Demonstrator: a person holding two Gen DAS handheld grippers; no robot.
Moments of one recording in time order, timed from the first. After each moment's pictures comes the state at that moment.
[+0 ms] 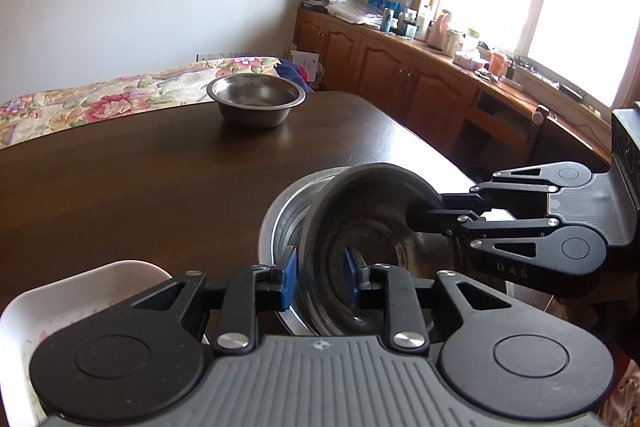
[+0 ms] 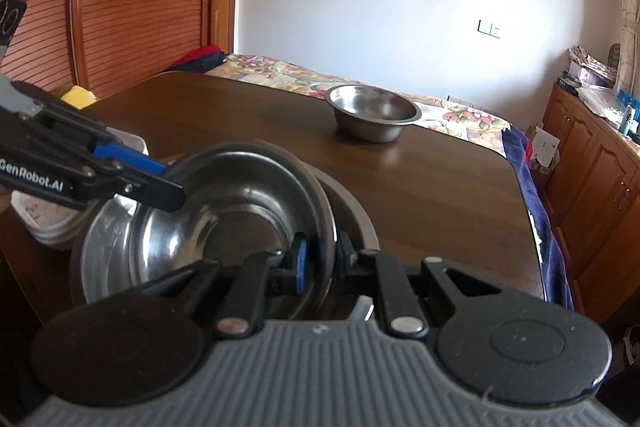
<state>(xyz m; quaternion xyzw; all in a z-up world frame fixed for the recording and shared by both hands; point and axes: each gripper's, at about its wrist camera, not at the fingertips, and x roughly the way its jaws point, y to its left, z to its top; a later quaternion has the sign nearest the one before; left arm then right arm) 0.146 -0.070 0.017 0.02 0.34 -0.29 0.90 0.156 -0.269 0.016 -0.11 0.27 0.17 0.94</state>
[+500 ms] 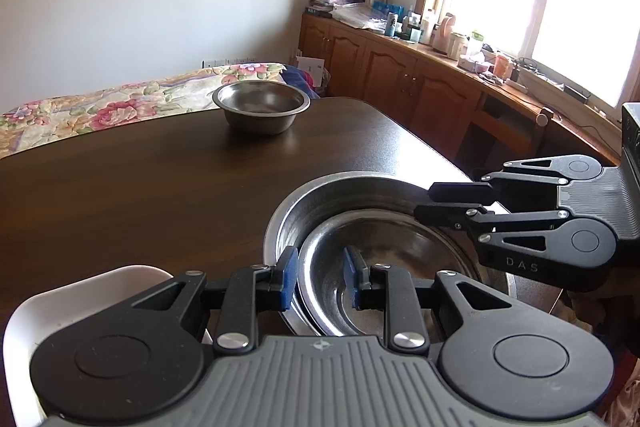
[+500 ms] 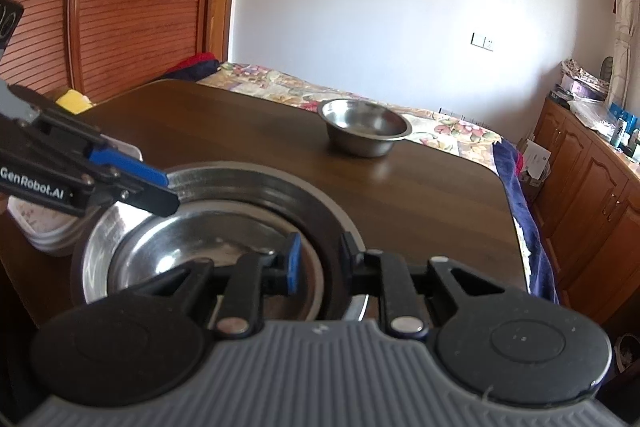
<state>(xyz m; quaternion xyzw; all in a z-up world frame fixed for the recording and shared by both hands) 0.144 -0.070 0.020 0.02 0.32 -0.28 0.90 0.152 -0.270 0.026 -0.11 0.25 0.16 0.95</state>
